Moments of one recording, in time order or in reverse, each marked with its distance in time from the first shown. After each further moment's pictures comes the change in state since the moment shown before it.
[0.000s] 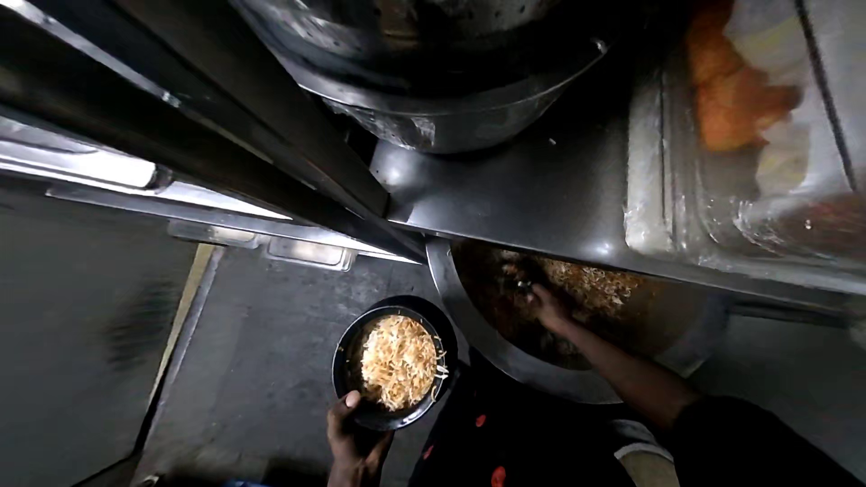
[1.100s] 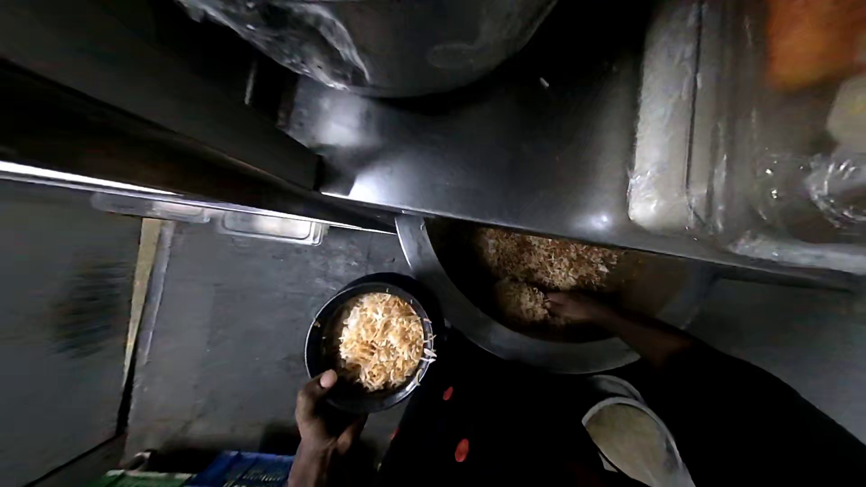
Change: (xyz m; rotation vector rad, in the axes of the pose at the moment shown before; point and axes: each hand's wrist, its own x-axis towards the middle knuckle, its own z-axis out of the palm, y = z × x) left_hand 0.013 0.005 0.010 0.217 -0.013 -0.108; right_hand -0.029 0.093 -0.040 -0.183 -0.496 0.036
